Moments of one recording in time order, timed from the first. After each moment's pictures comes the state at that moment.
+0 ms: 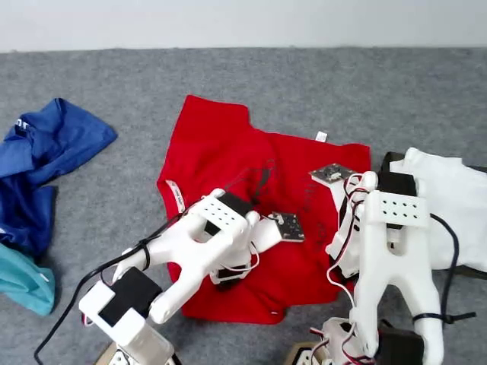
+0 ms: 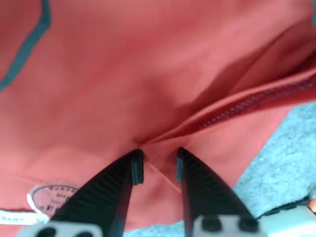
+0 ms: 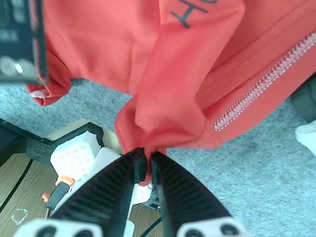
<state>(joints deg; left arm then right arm) 33.7 8.7 31.1 78.9 -32.2 5.4 -20.5 33.3 99.7 34.9</state>
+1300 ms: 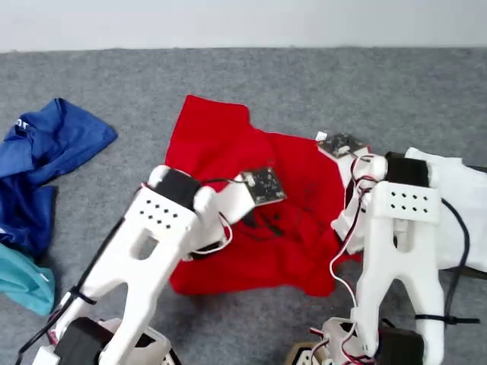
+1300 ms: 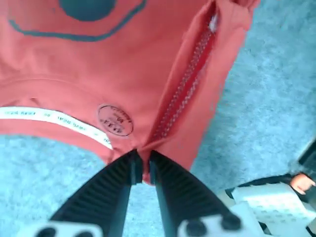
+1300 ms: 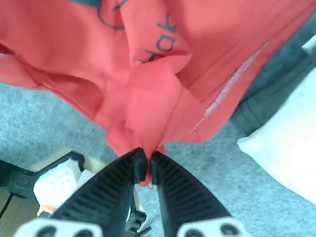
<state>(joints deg) 24.6 -16.7 22.4 97.3 -32.1 5.4 -20.3 20.7 99.7 33.8</state>
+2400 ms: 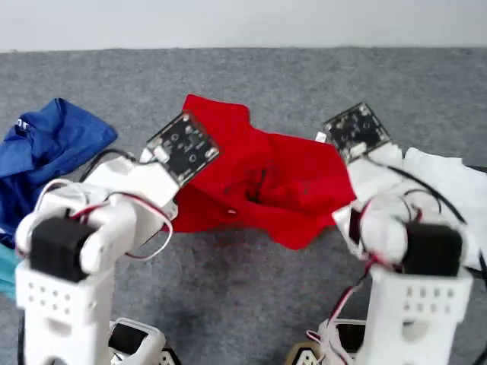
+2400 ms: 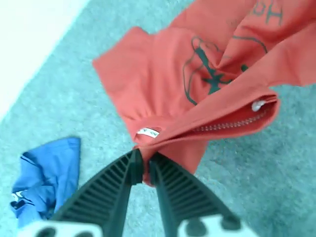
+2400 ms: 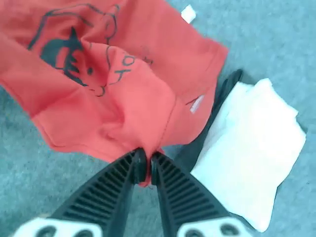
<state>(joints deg) 12.7 -40.7 4.4 99.7 -30.2 -0.9 -46.1 11.1 100.6 29.8</state>
